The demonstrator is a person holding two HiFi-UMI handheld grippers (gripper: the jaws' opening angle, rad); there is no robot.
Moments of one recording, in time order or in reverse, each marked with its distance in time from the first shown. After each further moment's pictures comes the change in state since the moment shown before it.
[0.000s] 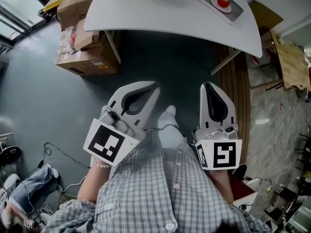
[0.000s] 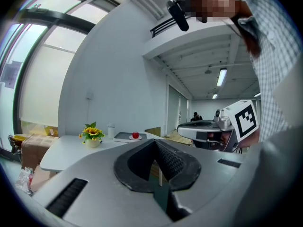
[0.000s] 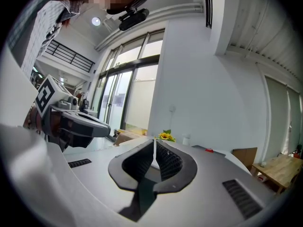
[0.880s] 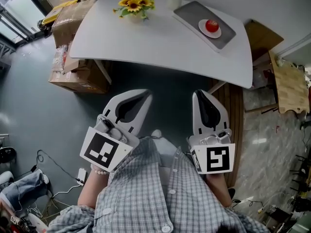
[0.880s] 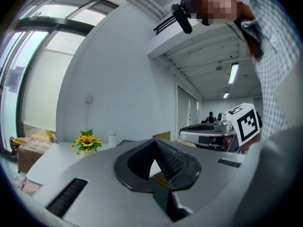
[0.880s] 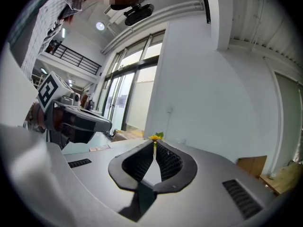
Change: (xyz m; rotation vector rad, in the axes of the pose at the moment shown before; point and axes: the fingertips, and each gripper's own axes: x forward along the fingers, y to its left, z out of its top) left arm 0.152 0.022 0.042 -0.003 -0.032 0.113; right arm 0.082 -0.144 -0.010 -0.036 -0.037 0.097
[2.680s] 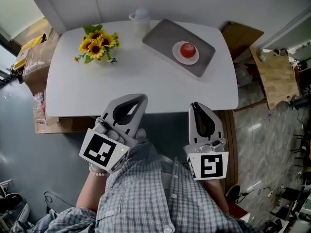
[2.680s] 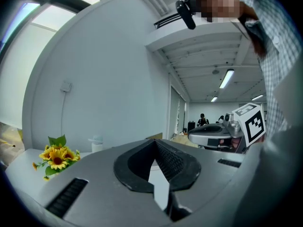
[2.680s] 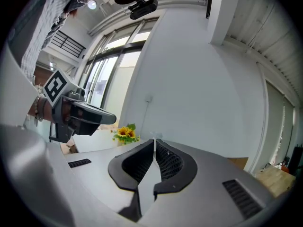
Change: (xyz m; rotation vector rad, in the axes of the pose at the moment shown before) left arm 0.190 0.101 0.028 0.015 -0.018 -0.210; right arm 0.120 -0.125 -0.029 -0.042 0.128 -0.221
